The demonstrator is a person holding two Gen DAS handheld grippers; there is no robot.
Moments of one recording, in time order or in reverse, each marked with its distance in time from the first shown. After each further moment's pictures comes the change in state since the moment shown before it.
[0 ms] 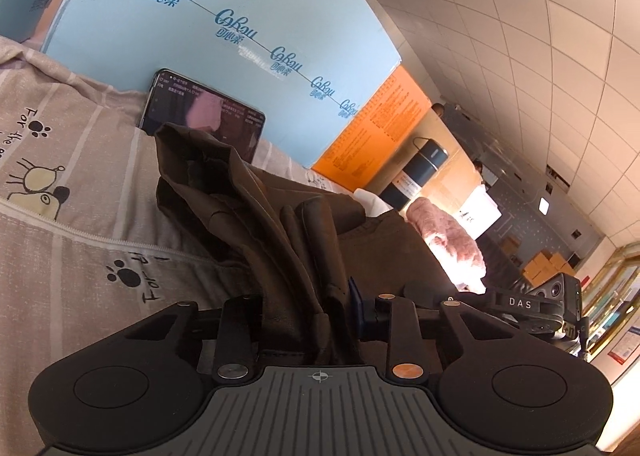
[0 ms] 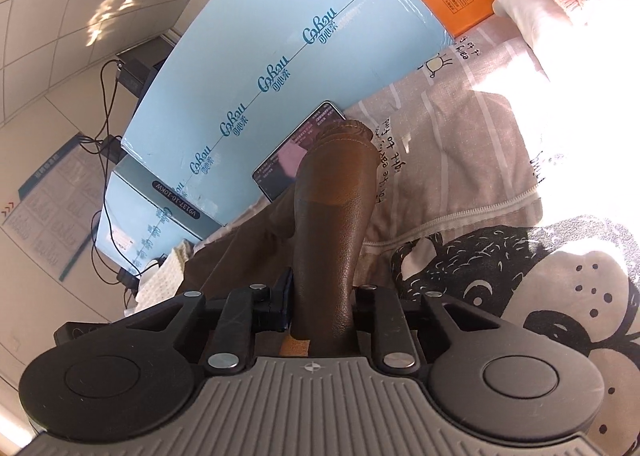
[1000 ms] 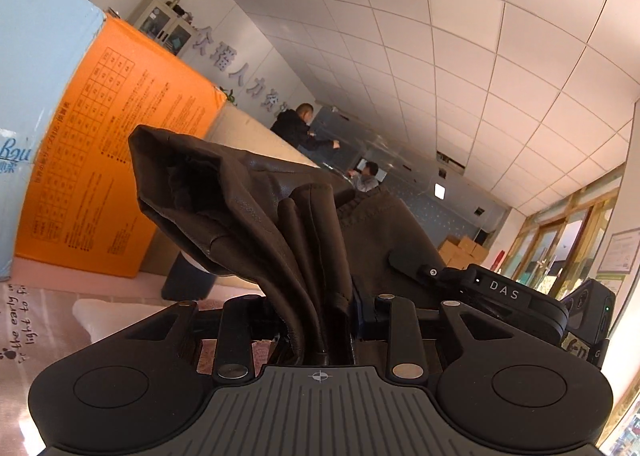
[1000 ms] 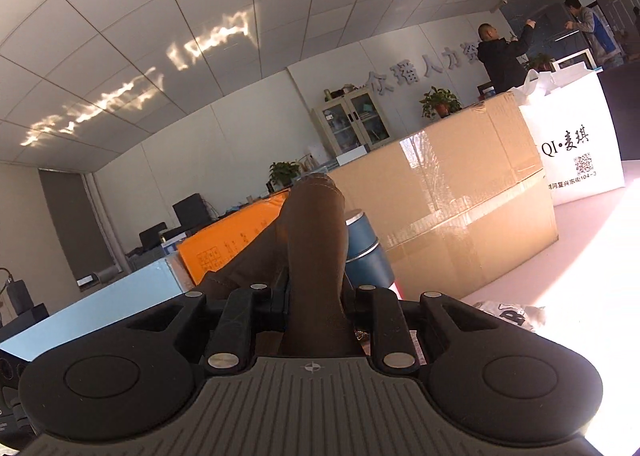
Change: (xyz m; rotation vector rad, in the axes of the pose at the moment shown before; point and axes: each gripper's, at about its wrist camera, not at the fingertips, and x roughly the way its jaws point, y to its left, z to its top) left arm 0.291 -0.190 0.076 0.166 -0.032 -0.334; right arm -0.179 -0.072 0.190 -0.241 -0.691 -0.425
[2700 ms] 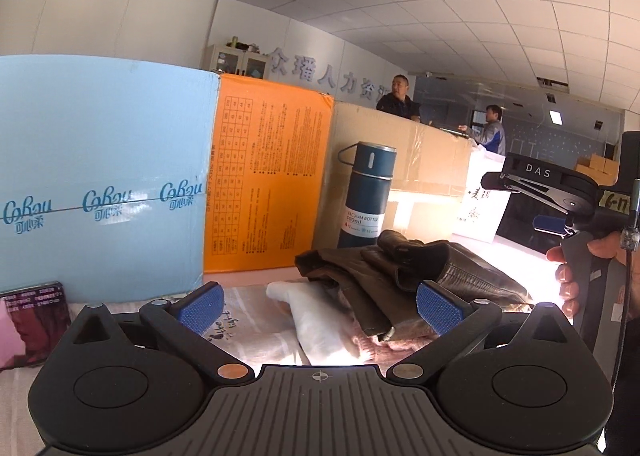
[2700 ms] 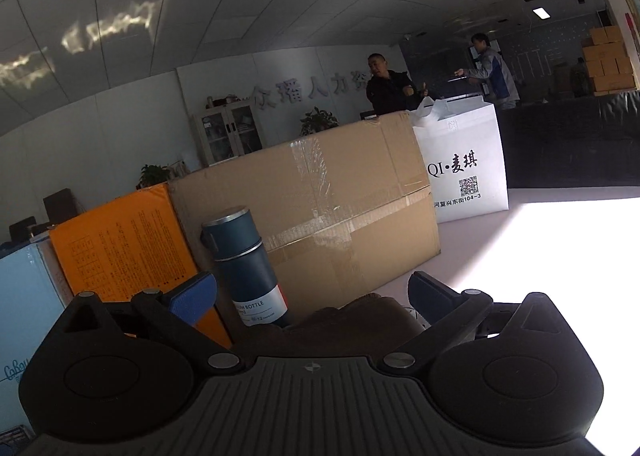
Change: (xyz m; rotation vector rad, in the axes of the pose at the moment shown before) left arm -0.108 -0.032 -0.026 0.343 0.028 0.488; right arm 0.023 0.030 -0.038 -0.078 -0.051 -0.391
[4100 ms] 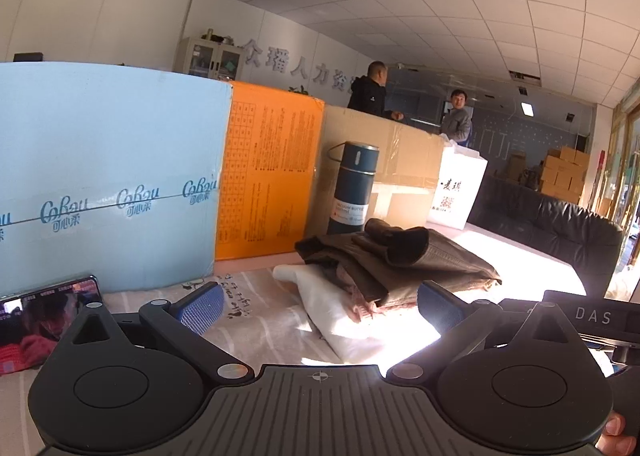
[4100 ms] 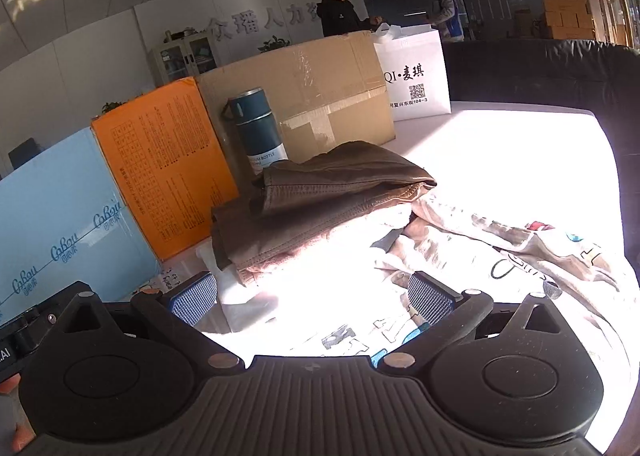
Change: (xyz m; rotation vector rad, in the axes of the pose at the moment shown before) left arm -0.041 0.030 0.000 0.021 0.053 -0.079; right arm -0.141 0.078 -0.083 0.034 0.230 -0.188
